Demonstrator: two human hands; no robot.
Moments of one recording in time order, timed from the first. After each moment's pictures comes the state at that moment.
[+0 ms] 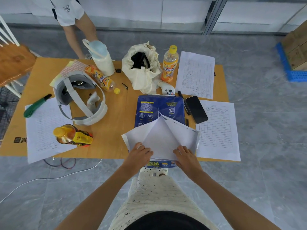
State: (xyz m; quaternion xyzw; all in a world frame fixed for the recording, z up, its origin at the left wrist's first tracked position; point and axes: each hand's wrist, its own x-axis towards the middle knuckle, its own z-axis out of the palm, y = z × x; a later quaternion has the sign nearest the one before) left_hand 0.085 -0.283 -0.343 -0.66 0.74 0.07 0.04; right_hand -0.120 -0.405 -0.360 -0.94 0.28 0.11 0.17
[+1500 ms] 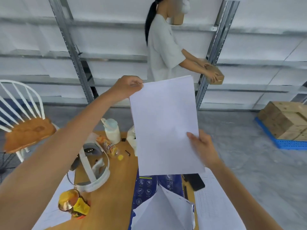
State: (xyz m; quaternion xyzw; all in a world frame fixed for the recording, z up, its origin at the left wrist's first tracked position) left_hand 0.270 -0.481 0.016 -0.73 0.51 0.18 -0.42; right_hand -0.026 -0.554 -0.124 -0.66 0.33 -0.34 0.59
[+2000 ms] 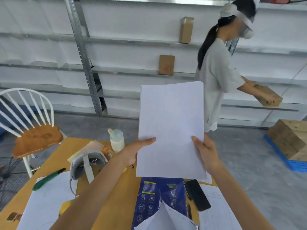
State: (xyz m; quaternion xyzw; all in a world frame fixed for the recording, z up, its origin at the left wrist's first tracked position) left_hand 0.206 -0.424 -0.097 -0.56 0.24 0.57 -0.56; right_hand -0.004 -0.563 -0.097 -0.64 0.30 -0.37 0.60
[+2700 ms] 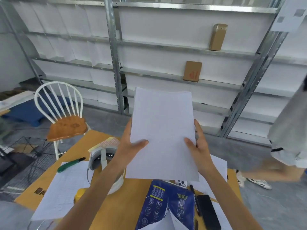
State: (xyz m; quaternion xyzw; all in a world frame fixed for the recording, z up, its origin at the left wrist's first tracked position) left_hand 0.214 -0.372 -0.074 -0.62 0.34 0.18 -0.69; right_hand 0.058 -0.552 -0.079 -0.69 0.18 -0.31 0.63
